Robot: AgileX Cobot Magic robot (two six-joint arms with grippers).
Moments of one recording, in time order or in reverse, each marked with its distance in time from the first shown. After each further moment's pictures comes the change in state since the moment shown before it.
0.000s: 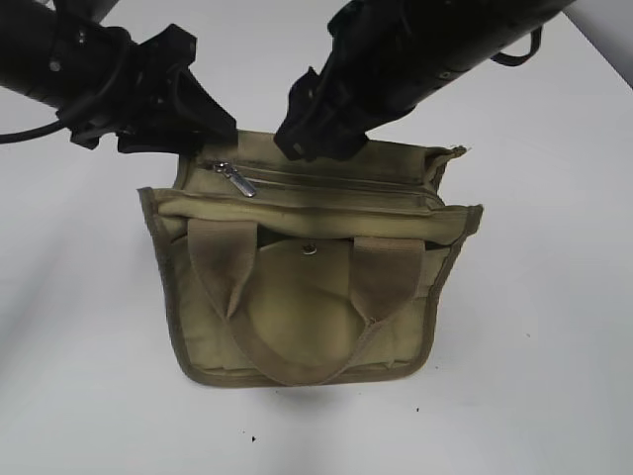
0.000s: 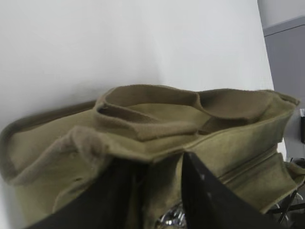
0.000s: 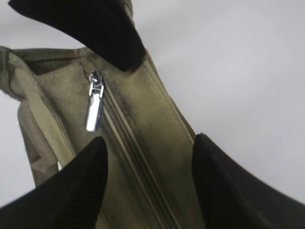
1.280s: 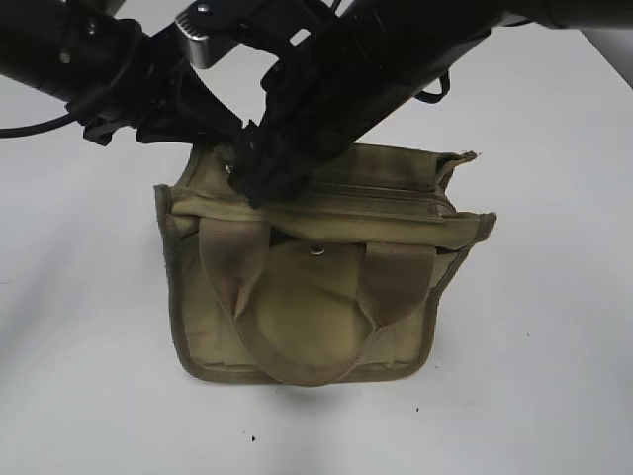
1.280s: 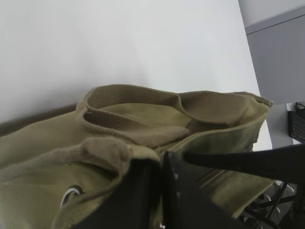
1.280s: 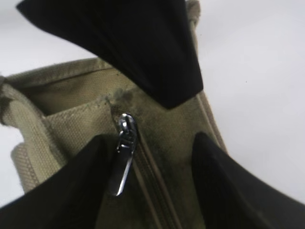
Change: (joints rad) left arm -0.023 0.010 -0.033 -0.024 0.025 0.000; right arm 0.071 0.156 -0.062 -0.033 -0.042 -0.008
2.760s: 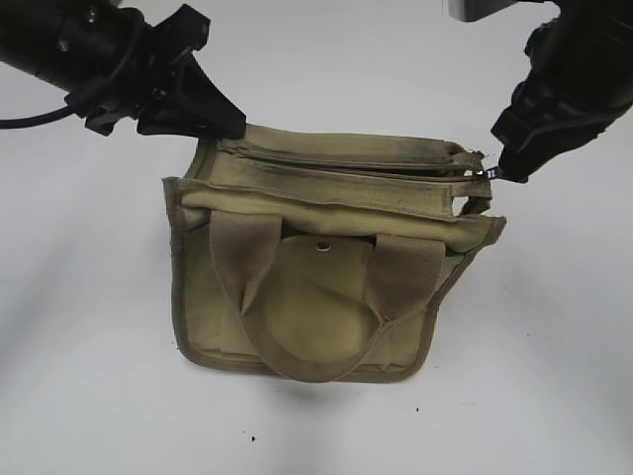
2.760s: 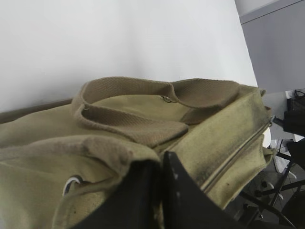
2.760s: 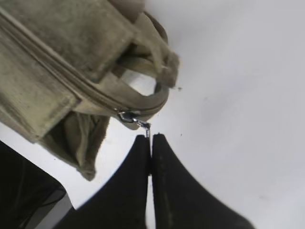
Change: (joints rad) left arm -0.004 0.007 -0.040 0.032 0.048 0.000; right arm -0.350 -0.182 -0.001 -0.119 0.594 0.152
